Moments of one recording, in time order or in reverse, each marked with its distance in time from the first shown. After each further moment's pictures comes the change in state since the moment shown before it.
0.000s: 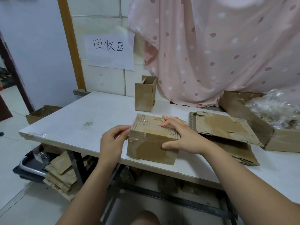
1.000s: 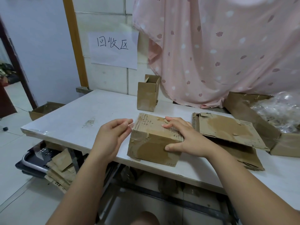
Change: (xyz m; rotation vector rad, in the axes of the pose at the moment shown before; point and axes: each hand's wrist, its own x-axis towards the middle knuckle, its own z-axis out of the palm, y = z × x) left_hand 0.020 0.016 -0.006 -0.354 -0.074 -0.302; right_hand 0.002 0.000 -0.003 -0.070 -0.011 0.002
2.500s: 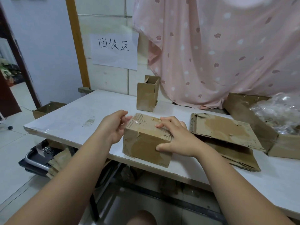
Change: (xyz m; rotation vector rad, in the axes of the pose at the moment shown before) left_hand 0.027 0.022 0.023 -0.078 0.172 -0.310; right_hand 0.000 -0.016 0.007 -0.002 0.013 0.031
